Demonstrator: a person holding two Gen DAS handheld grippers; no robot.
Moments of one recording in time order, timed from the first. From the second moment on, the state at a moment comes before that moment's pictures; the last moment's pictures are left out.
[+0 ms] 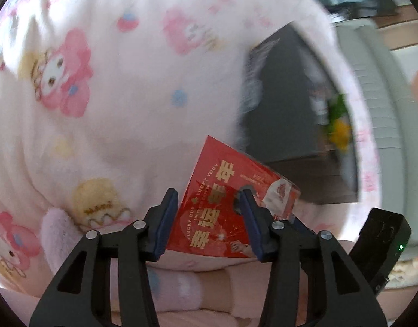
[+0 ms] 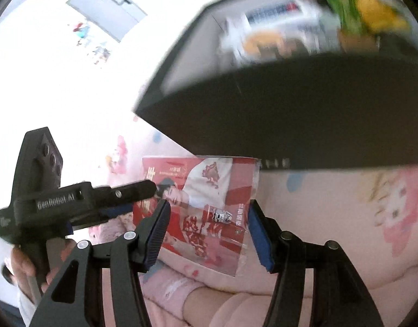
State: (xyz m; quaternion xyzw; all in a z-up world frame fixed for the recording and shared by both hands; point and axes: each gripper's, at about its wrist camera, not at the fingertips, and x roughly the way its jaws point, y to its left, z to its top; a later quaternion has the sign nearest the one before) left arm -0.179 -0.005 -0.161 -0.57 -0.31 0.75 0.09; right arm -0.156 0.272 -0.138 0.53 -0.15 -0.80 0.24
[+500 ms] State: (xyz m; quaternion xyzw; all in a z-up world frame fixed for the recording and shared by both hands) left arm -0.218 0.053 -0.041 -0.51 -0.29 0.79 0.21; right arm -0.202 0.266 -0.001 0.42 -0.09 -0.87 0.25
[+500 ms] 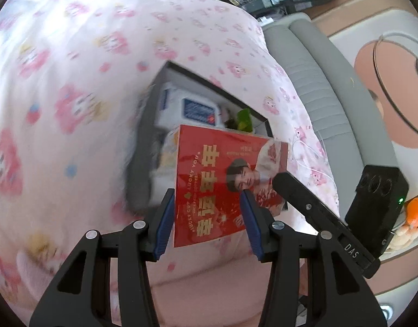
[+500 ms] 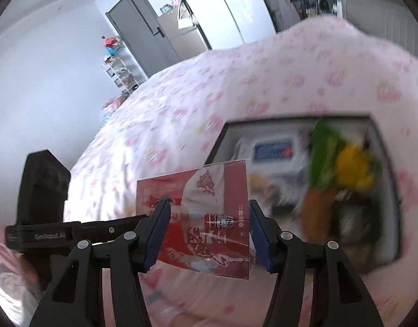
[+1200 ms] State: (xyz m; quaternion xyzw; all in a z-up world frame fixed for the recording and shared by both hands) left arm -0.316 0.137 -0.118 -0.59 -0.15 0.78 0.13; right arm -0.296 0.324 -0.085 0.52 -0.12 -0.83 0.16
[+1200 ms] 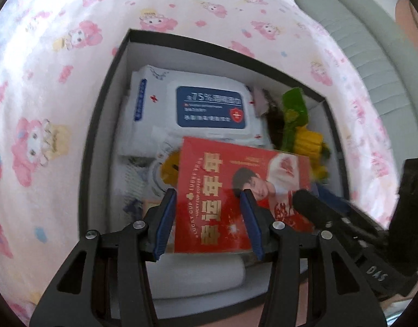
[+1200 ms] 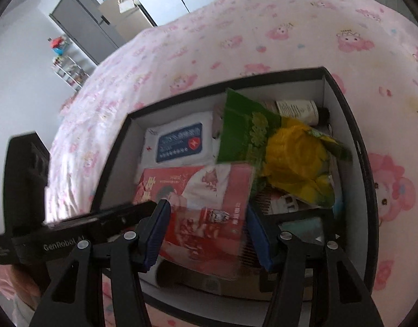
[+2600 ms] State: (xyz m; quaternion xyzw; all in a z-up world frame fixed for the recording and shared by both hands) left arm -0.238 0.079 0.019 -0.36 -0.08 0.93 0.05; right arm -0.229 0.275 -0.005 0.42 -0.07 -0.90 0.07
